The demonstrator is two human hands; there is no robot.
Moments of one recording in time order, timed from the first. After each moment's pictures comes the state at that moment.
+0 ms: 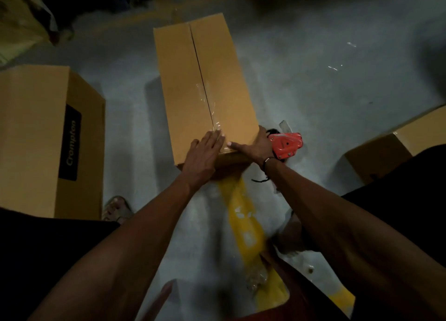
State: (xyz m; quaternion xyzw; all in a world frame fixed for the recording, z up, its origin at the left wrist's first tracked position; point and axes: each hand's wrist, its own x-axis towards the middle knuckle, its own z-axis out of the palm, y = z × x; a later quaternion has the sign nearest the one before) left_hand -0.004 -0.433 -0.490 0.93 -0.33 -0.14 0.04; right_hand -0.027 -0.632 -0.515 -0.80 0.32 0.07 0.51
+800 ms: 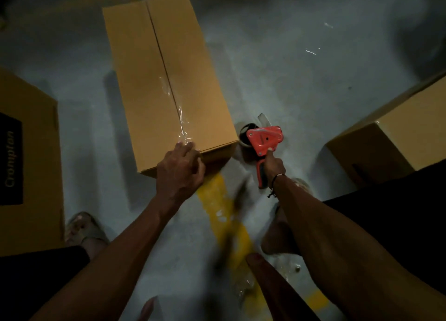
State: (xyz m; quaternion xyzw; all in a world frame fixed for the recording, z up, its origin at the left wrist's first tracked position) left_hand -0.024 -0.450 -0.498 0.95 -0.27 0.00 0.16; right_hand -0.089 -0.718 -0.606 -0.62 0.60 0.11 0.48
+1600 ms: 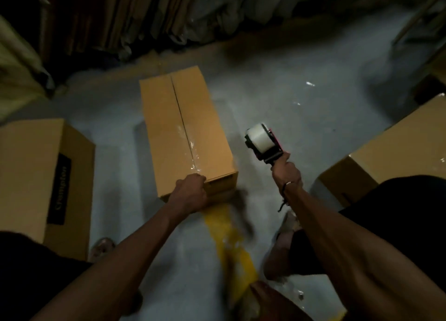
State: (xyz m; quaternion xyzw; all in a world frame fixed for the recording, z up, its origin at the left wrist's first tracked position) left_hand -0.017 -0.454 -0.414 0.93 -0.25 -0.25 0.11; right_hand -0.077 -0.731 -0.456 -0.74 0.56 0.03 0.38
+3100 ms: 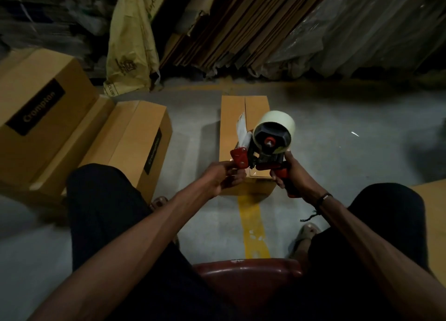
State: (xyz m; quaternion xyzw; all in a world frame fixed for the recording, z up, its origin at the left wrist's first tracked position) left_hand -0.105 -0.349 -0.248 0.51 0.20 -0.34 0.77; right_hand -0.139 -0.576 -0.237 -0.75 0.11 0.18 0.63
